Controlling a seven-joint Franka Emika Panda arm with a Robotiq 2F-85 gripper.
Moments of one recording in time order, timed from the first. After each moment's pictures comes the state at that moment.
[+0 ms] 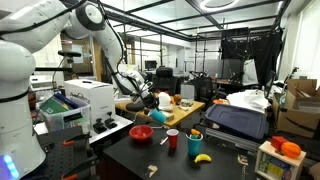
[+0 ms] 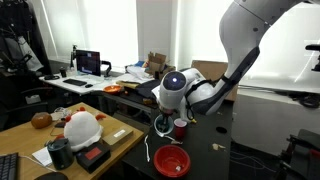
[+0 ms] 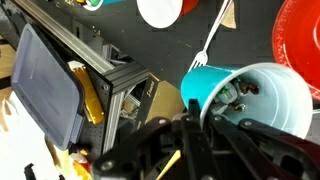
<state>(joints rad) 0.62 0.79 -0.30 -1.80 -1.06 2.72 0.67</state>
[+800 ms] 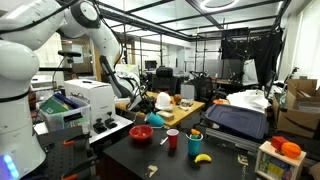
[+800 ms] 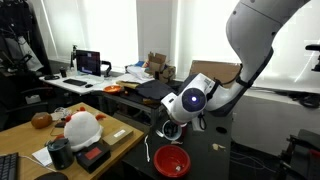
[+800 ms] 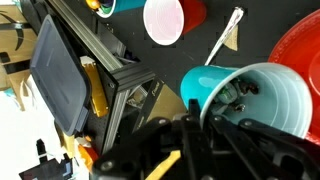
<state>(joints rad) 0.73 0.77 -0.38 -1.93 -1.42 2.73 0.99</state>
